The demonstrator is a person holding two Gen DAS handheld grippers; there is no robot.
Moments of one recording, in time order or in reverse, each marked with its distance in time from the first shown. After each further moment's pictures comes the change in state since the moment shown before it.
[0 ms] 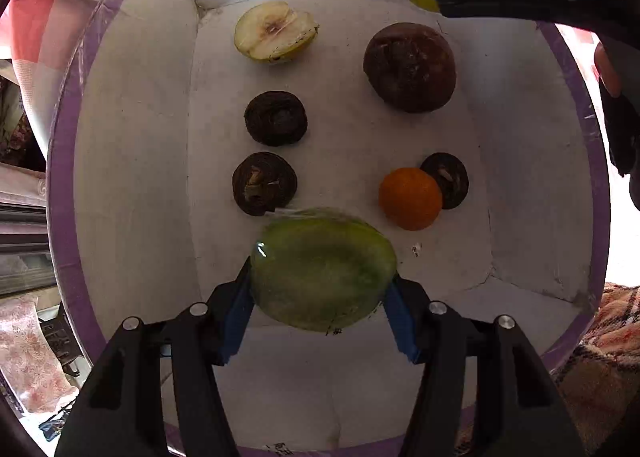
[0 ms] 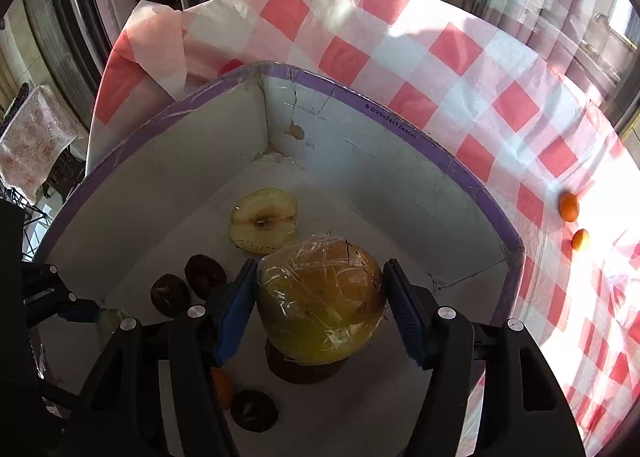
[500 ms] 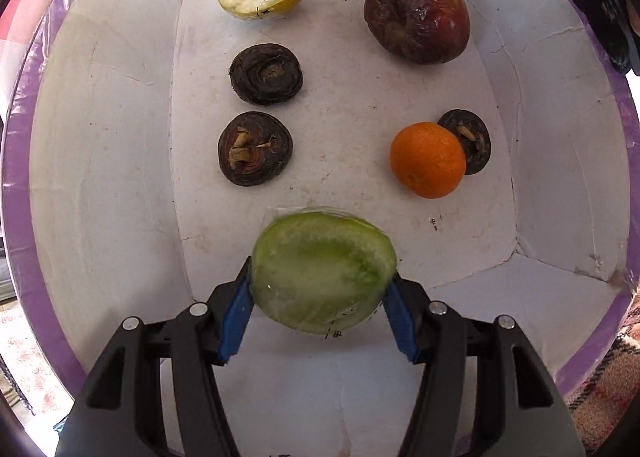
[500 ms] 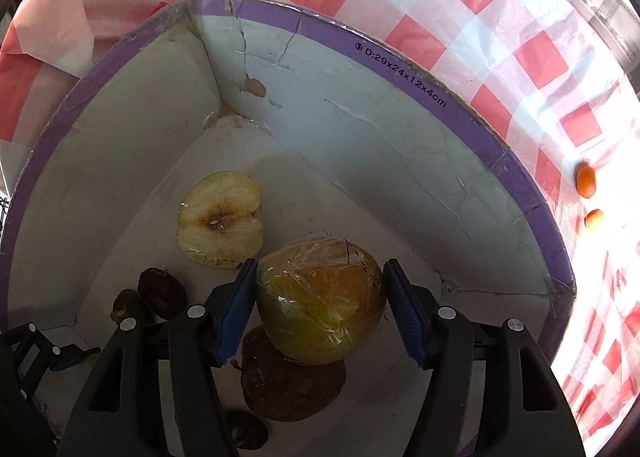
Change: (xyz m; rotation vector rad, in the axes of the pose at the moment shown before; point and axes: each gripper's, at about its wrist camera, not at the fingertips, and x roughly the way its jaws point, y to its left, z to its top) left arm 0.022 0.000 -0.015 0.023 0.062 0.026; right arm 0.054 -0.009 0.023 0.052 0.220 -0.043
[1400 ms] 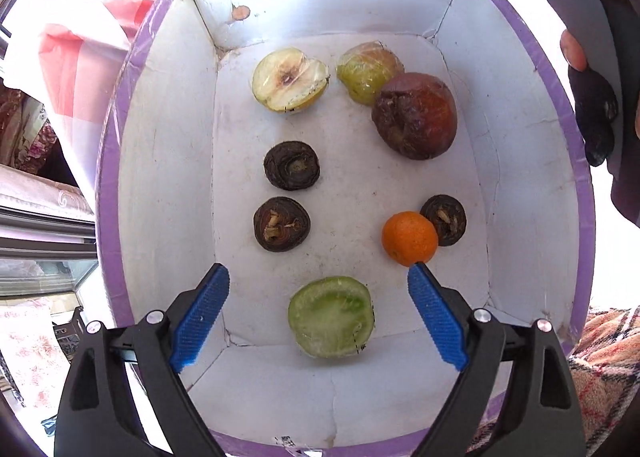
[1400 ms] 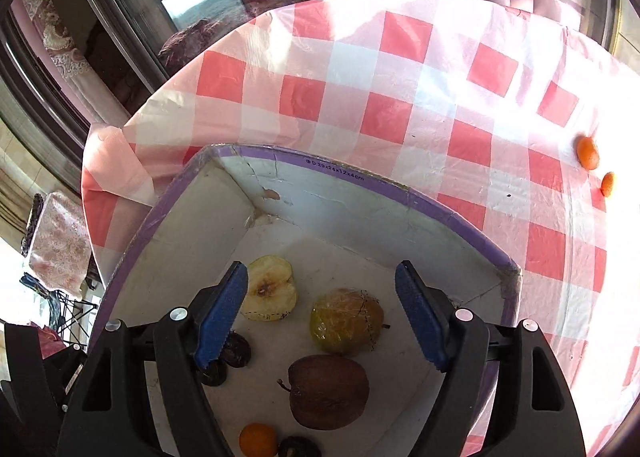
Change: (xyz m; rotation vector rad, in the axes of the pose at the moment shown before) left arm -0.073 -0.013 0.046 -0.057 -0.144 0.055; right arm -0.070 -0.064 -0.026 0.290 -0.373 0.295
